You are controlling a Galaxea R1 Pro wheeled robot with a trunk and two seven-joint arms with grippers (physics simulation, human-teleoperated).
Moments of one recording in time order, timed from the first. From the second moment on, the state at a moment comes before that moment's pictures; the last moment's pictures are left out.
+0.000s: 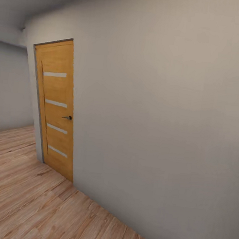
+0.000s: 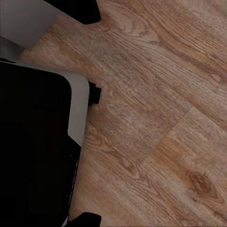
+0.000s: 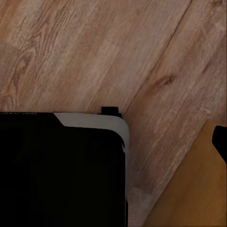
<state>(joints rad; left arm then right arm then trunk) -0.26 0.02 0.11 0.00 0.10 0.03 0.01 -0.17 -0.03 0.12 0.03 -0.10 -0.05 0.00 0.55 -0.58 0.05</state>
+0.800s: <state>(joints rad) -0.26 0.02 0.11 0.00 0.10 0.03 0.01 -0.17 -0.02 0.12 0.03 -0.09 -0.05 0.00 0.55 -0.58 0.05</state>
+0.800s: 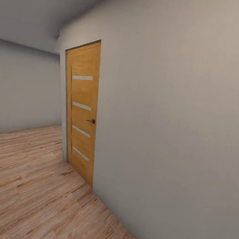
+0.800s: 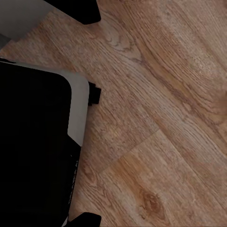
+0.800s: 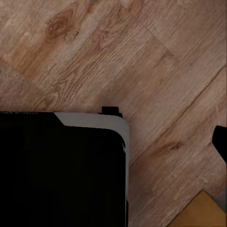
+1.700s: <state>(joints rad) -0.26 0.02 0.11 0.00 0.10 0.03 0.01 -0.17 -0.03 0.12 0.03 -0.09 -0.05 0.00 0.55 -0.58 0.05</state>
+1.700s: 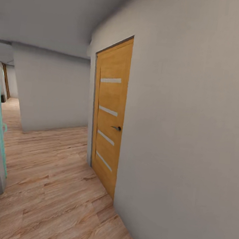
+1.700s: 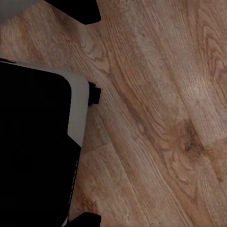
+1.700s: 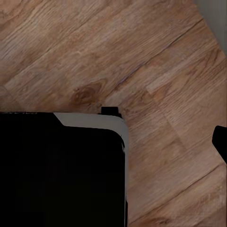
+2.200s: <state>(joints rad) -0.26 0.02 0.11 0.00 0.10 0.03 0.01 -0.17 -0.03 0.12 0.03 -0.09 -0.05 0.00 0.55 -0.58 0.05</state>
